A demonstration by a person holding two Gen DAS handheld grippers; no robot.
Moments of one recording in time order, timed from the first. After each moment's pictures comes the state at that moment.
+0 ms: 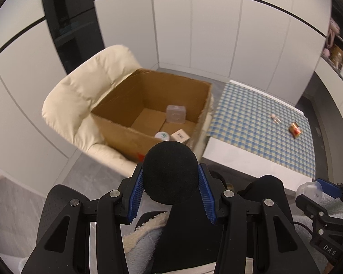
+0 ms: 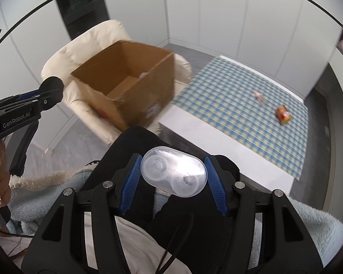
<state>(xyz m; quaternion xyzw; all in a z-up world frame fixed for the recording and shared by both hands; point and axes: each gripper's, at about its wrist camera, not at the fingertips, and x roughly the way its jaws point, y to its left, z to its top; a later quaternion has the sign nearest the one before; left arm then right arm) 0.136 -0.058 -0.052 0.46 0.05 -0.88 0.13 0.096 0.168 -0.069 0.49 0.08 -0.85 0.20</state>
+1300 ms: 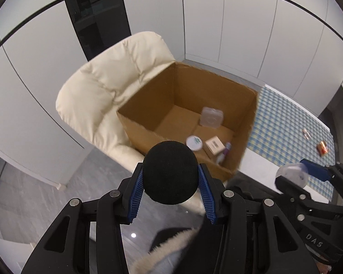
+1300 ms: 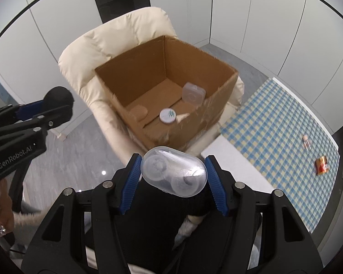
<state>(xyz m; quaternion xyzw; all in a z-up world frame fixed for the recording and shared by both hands) 0.074 -0.147 -0.069 0.48 0.07 -0.85 0.20 0.004 0.029 -0.095 0.48 0.13 -0.81 0.30</state>
